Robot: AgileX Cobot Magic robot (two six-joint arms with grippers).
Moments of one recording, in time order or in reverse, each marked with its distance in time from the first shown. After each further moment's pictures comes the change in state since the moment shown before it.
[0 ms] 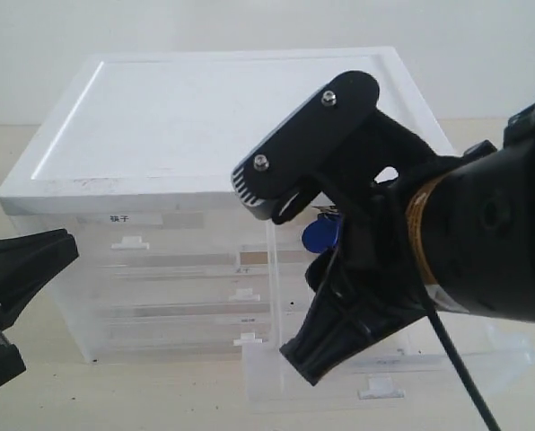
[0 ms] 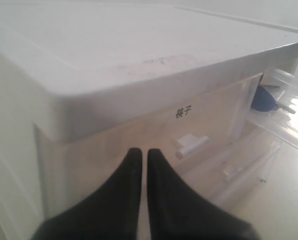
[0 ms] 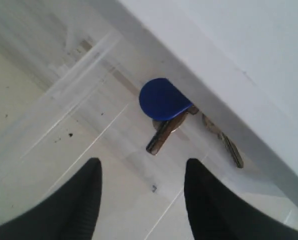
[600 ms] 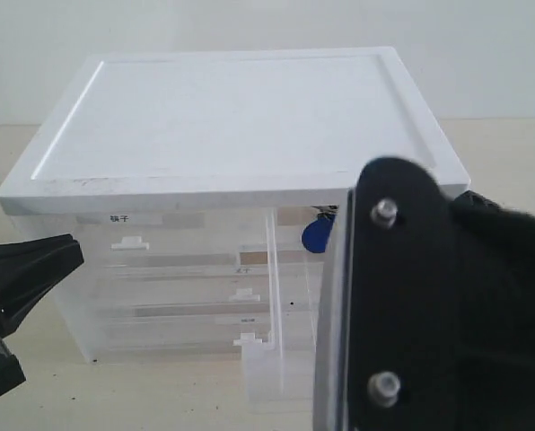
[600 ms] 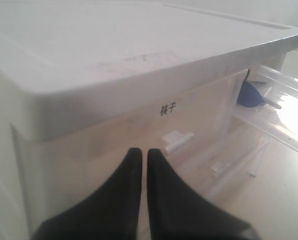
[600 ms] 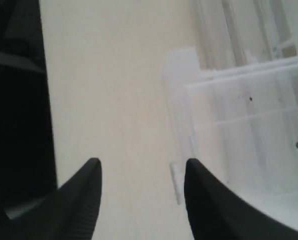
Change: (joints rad) left arm 0.000 0.000 0.000 0.038 -0.010 -0.006; right arm 0.000 -0.242 0.042 0.613 0.028 -0.914
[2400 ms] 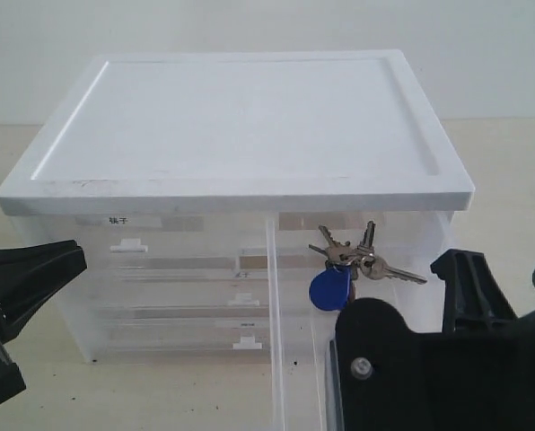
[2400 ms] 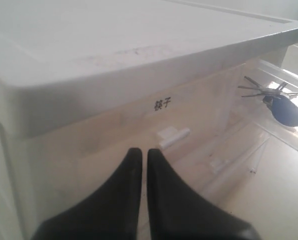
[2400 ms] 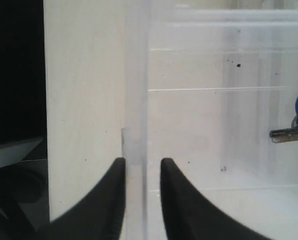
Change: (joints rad) left arm 0.000 0.000 0.000 0.027 0.004 -0.002; right arm 0.078 0.038 0.078 -0.102 0.056 -0.035
